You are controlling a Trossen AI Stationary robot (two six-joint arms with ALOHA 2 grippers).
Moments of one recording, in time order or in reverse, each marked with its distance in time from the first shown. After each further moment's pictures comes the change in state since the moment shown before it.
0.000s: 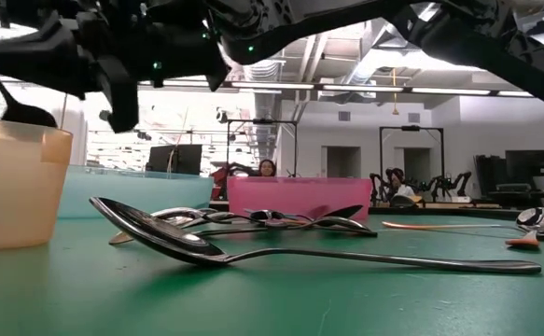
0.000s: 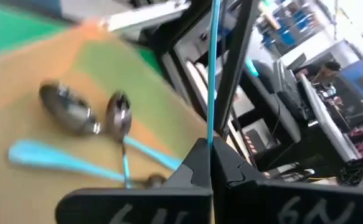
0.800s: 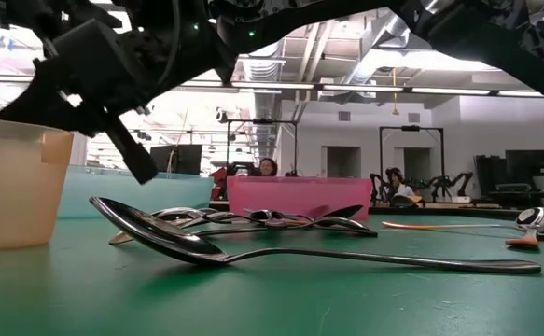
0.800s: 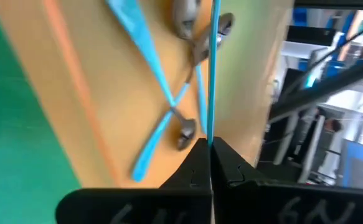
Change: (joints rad) left arm 0.000 0.000 0.000 -0.016 -0.002 -0.018; right arm 0.070 0.003 -0.002 -0.224 0.322 -0.789
